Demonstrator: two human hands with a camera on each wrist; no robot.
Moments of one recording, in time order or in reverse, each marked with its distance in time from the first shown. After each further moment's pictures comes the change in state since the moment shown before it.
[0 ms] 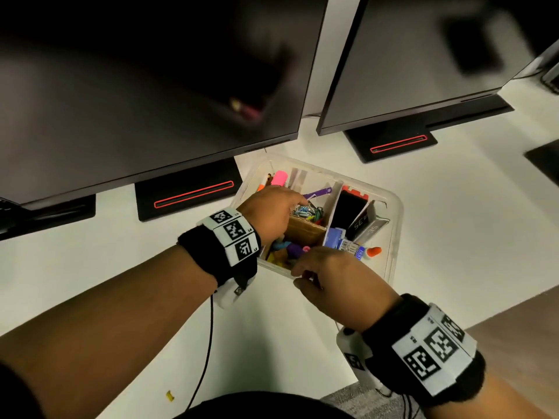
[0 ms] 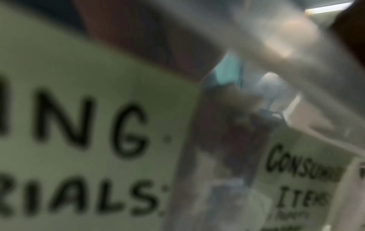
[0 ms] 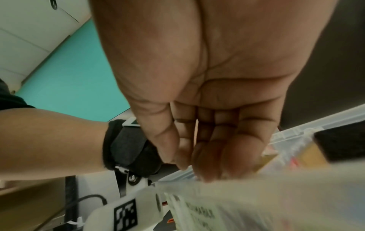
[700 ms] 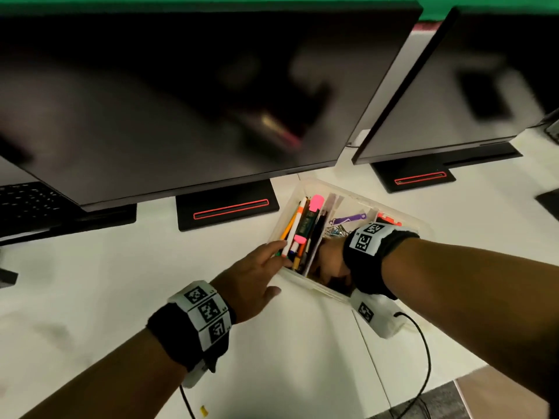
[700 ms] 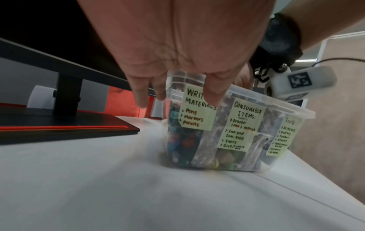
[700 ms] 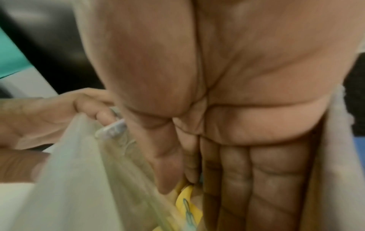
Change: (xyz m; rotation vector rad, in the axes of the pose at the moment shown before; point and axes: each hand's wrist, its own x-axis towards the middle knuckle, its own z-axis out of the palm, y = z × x) left_hand -0.109 -0.078 0.017 -0.023 -0.046 0.066; right_hand 0.120 -0.032 0.000 -0.440 -0.729 0.350
